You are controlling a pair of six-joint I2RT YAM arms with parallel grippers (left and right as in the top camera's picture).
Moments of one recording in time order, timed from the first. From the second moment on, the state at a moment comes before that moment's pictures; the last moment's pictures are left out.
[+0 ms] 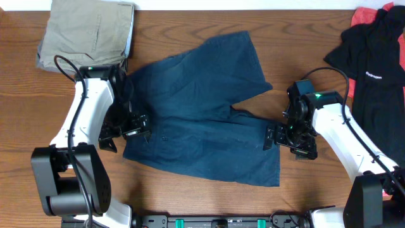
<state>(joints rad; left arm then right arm) 0.04 1.73 1.24 -1.42 0.10 -0.25 0.17 1.56 1.01 -1.18 -0.22 0.40</state>
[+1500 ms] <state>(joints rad) 0.09 1.69 0.93 -1.00 0.00 -0.38 0.31 1.56 0.82 -1.05 -0.25 0.59</state>
